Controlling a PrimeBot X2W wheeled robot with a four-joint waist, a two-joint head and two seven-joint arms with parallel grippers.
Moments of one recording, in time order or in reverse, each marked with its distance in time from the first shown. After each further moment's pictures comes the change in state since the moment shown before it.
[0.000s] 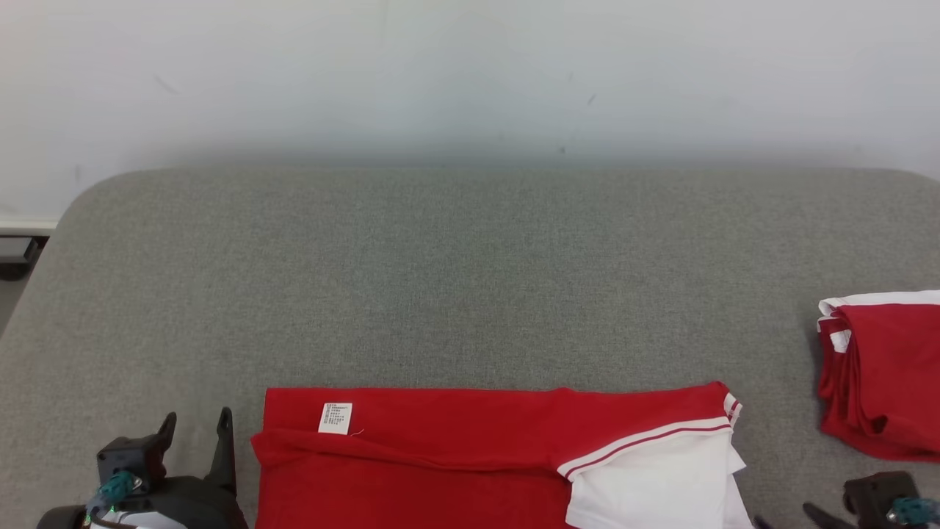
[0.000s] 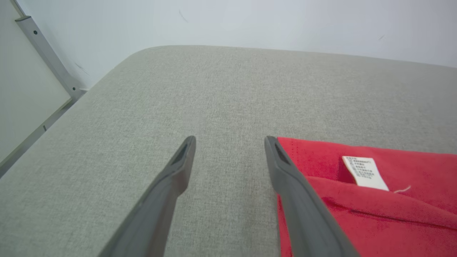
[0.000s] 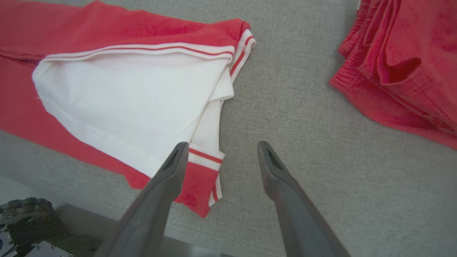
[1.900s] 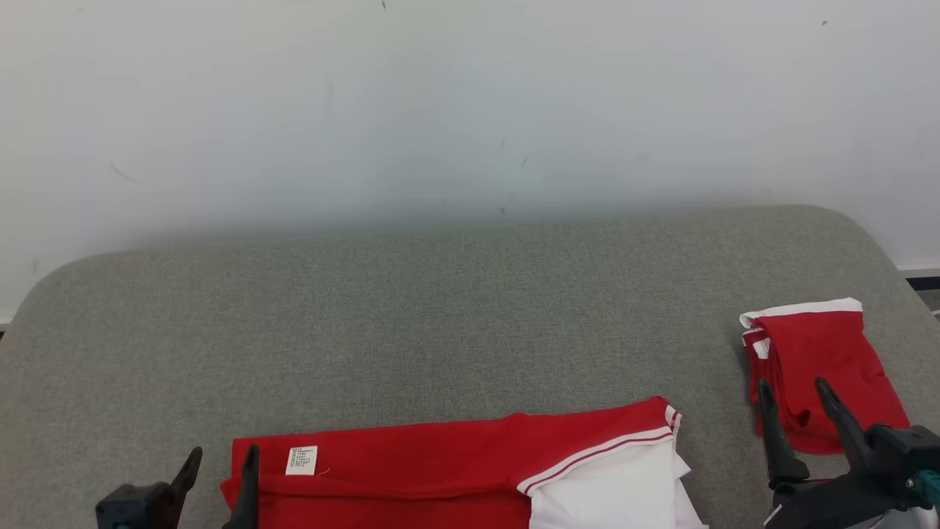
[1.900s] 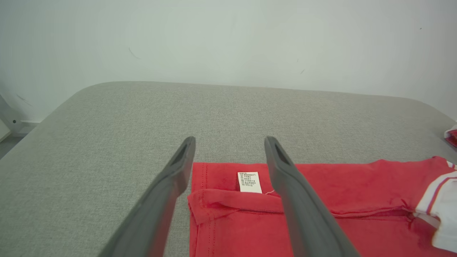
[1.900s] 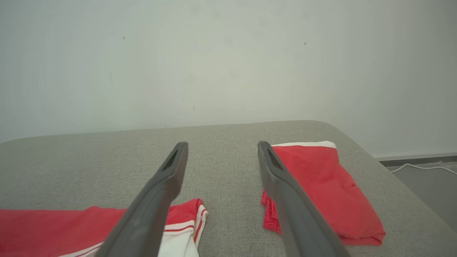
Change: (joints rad) left arm 0.304 0.029 0.032 -0.538 -0.020 0.060 0.187; right arm -0.190 0.241 -0.095 0.168 -0.130 -0.062 -0.512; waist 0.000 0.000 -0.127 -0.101
